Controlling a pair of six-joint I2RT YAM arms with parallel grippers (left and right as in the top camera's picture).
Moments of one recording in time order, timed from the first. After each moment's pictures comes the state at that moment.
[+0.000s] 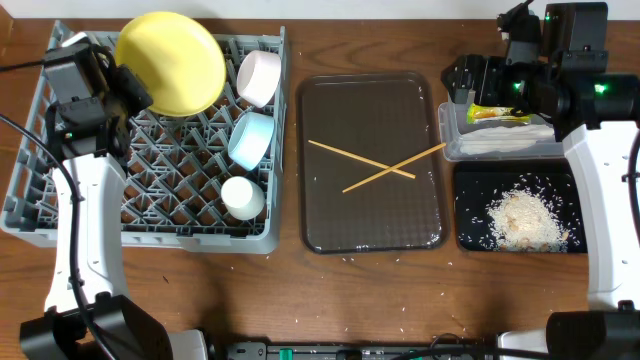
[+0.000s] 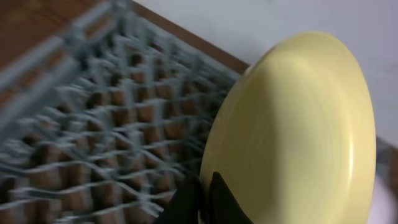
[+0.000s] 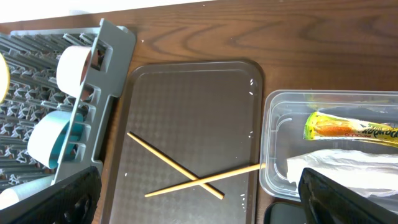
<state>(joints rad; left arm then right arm) 0.27 1.52 1.29 -0.40 -0.01 -0.29 0.03 1.61 1.69 -0.94 -0.34 0.15</state>
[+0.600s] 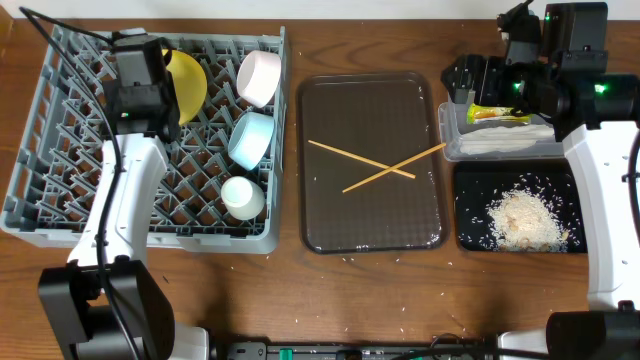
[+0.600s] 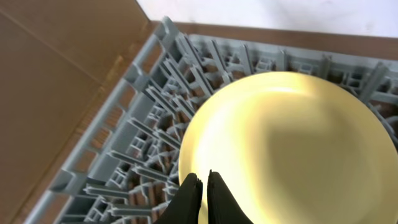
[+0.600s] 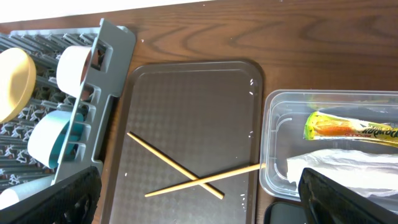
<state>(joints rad) 0.08 1.63 1.29 -0.32 -0.51 0.03 0.03 1.61 1.69 -0.94 -0.34 0.15</state>
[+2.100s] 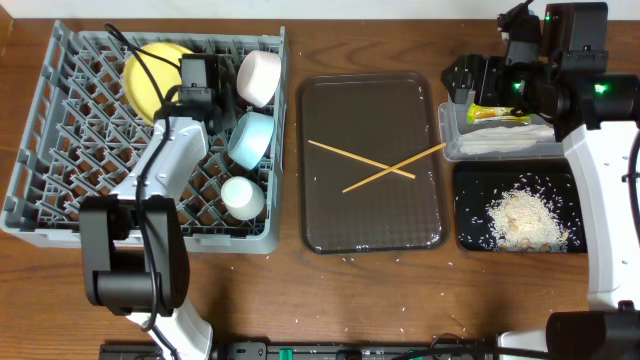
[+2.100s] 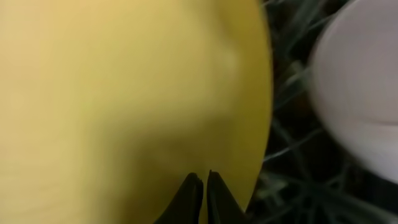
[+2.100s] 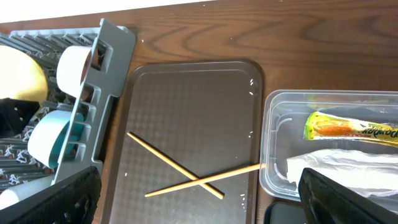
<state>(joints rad) -0.04 1.86 1.29 -0.42 -0.24 -0.21 0.03 1.61 1.69 -0.94 -0.34 0.15</state>
